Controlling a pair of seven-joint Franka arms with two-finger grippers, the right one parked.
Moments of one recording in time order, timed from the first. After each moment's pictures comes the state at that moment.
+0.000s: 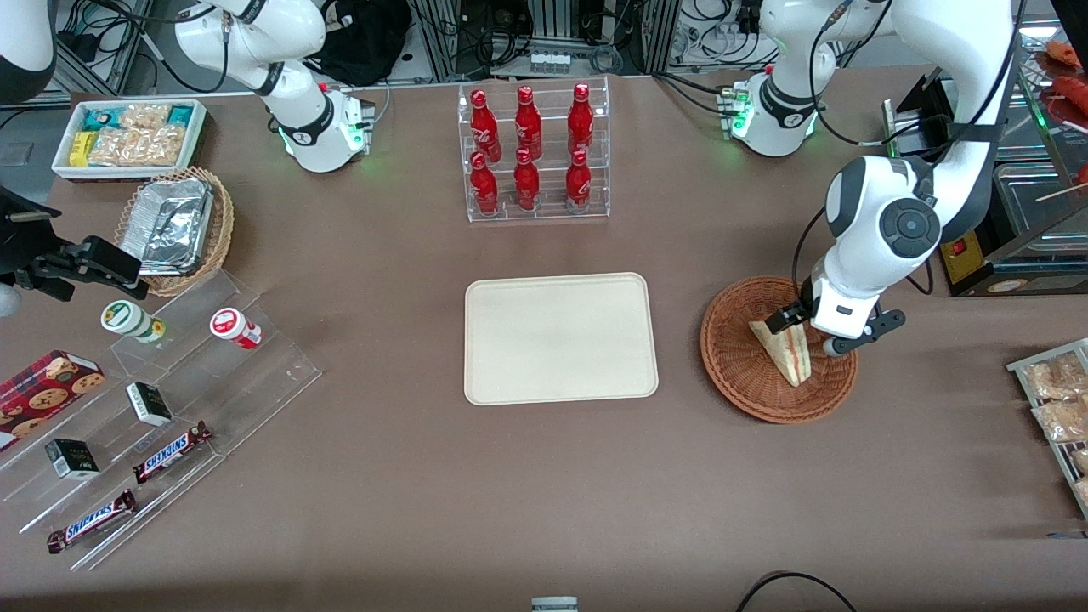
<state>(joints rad) 0.02 0.14 -0.19 -2.26 0.03 2.35 -0.67</state>
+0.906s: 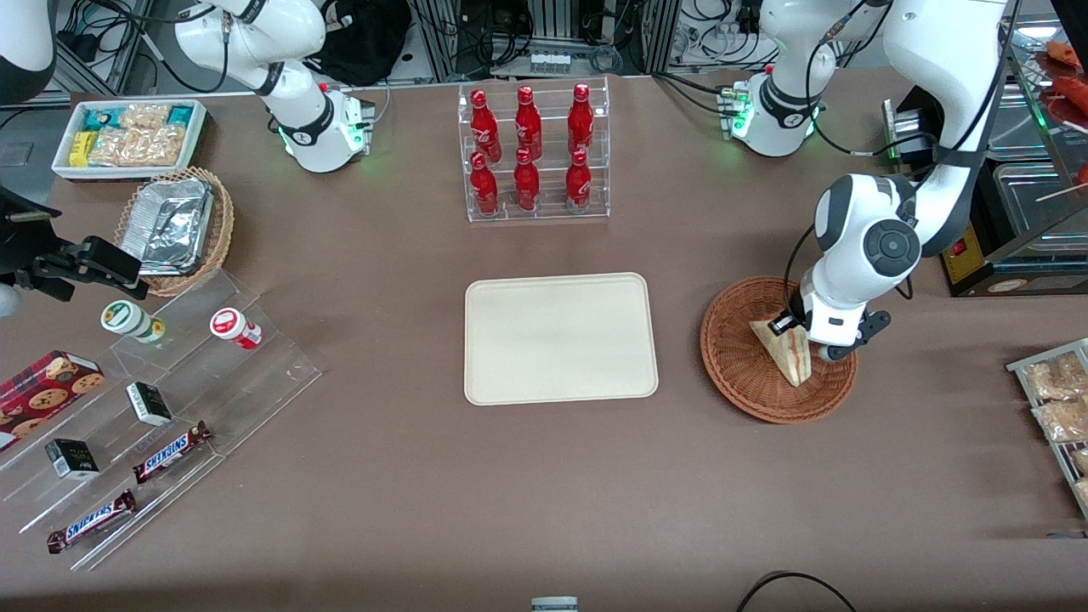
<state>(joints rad) 0.02 0.20 -0.18 -2.25 0.03 2.38 -0.77</state>
